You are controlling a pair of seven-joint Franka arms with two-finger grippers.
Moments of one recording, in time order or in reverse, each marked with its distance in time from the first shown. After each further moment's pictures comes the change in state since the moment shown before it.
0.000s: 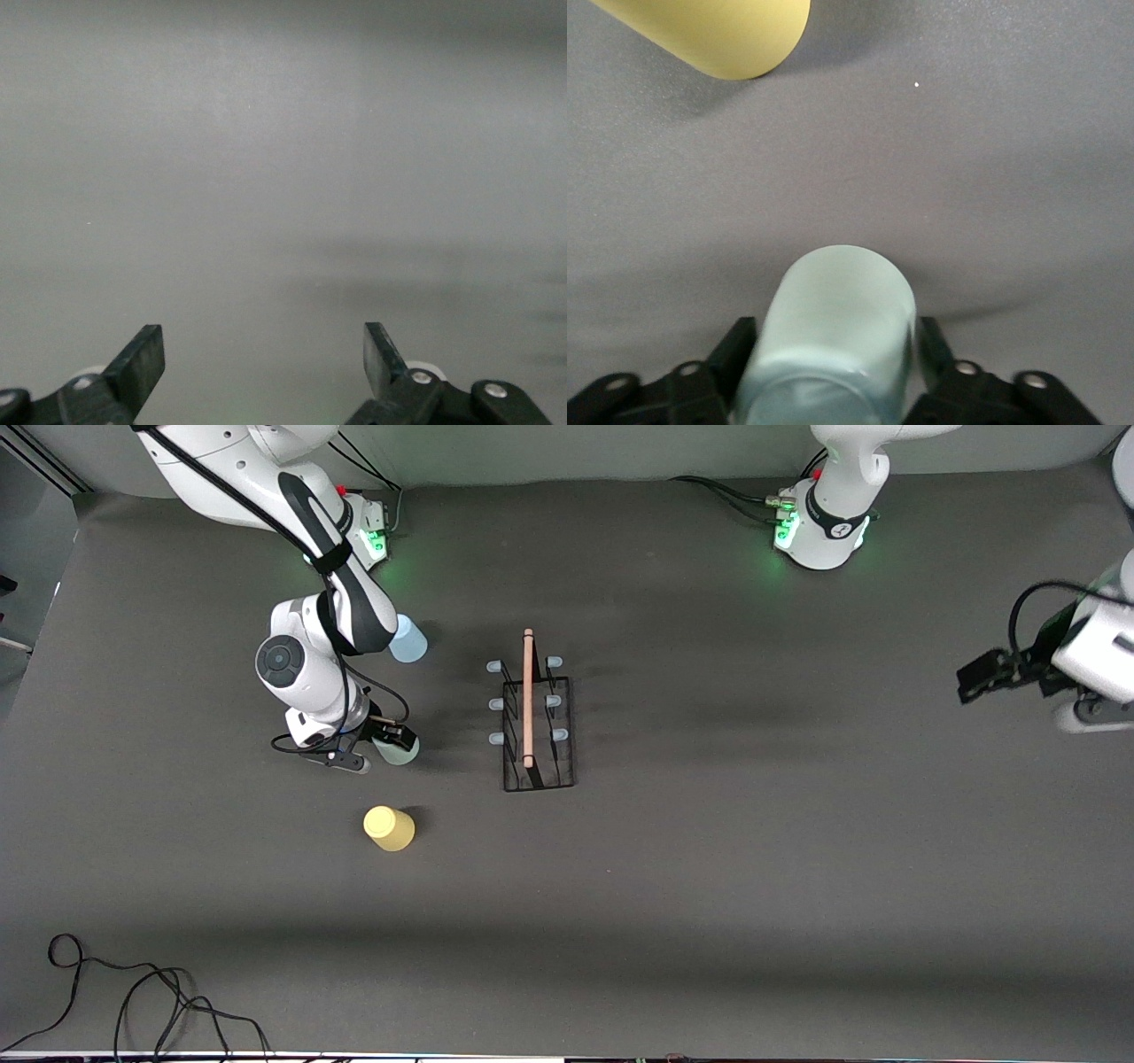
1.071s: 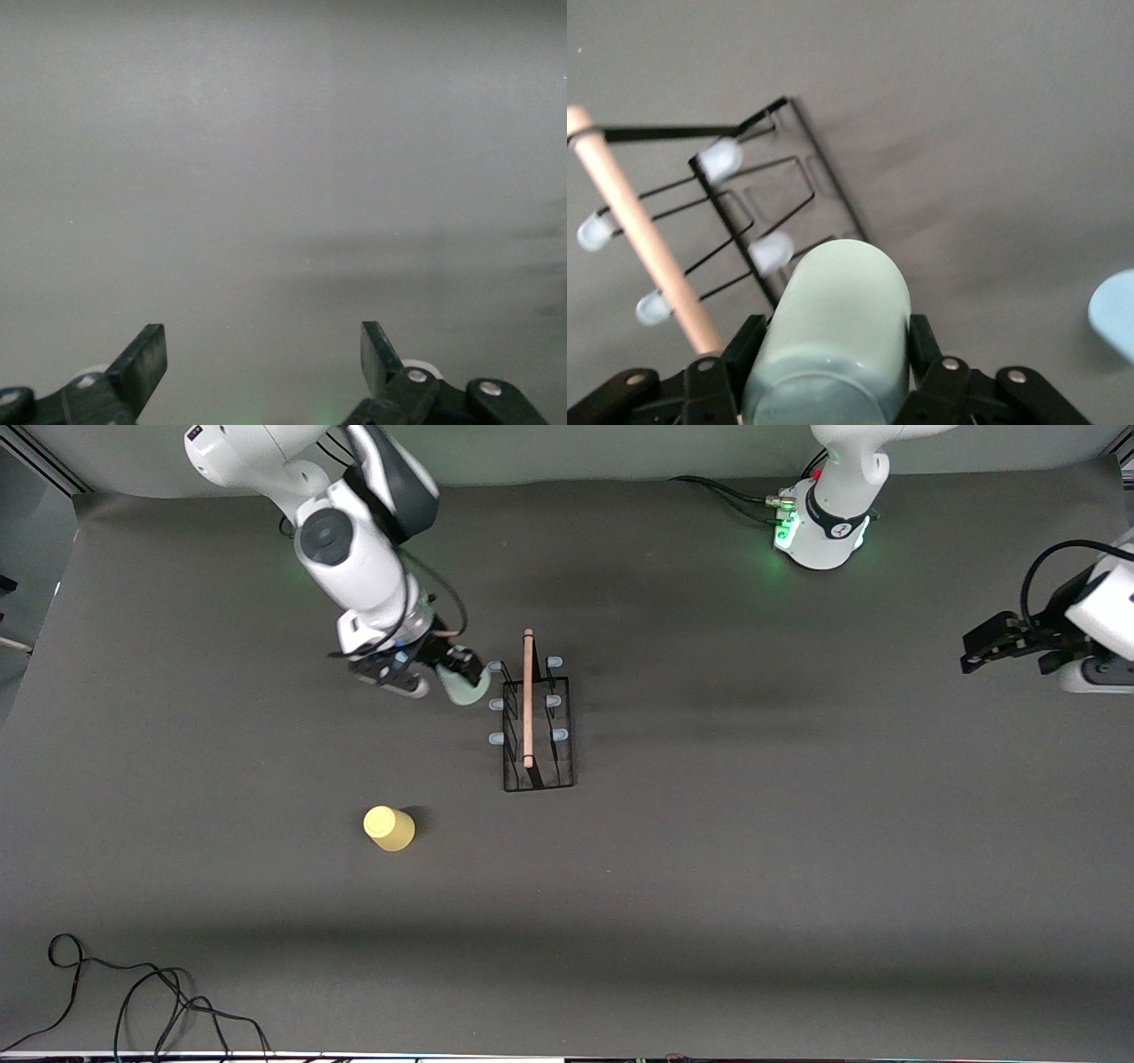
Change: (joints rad) left arm 0.055 -0.052 -0.002 -0.061 -0.074 -0.002 0.116; right arm 0.321 -0.304 0.031 0.085 0.004 -0.273 0.561
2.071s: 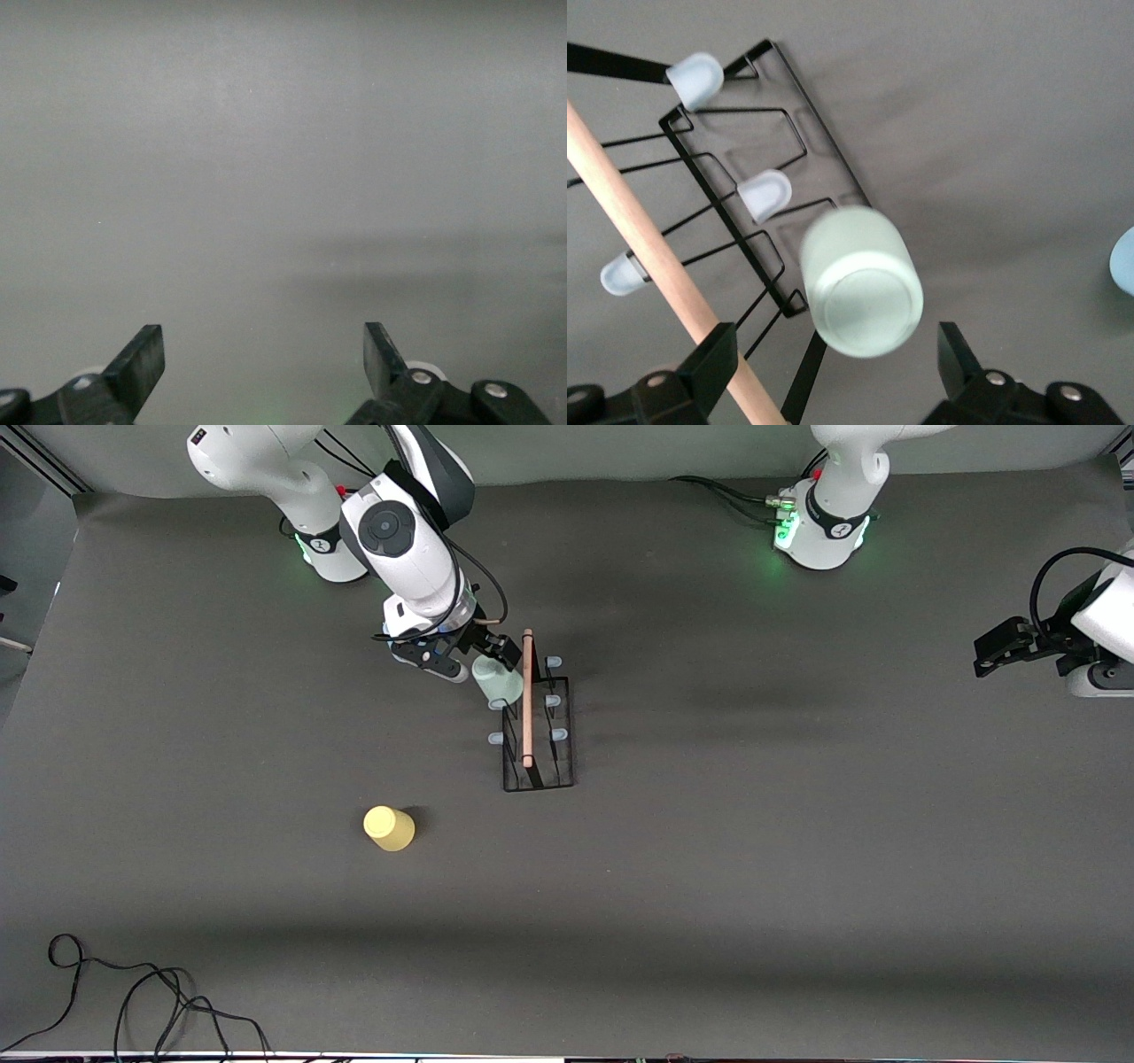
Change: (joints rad) left arm 0.005 0.003 -0.008 -0.014 0.054 0.019 0.001; right arm 0.072 0.059 -0.022 0.019 -0.032 0.000 0.080
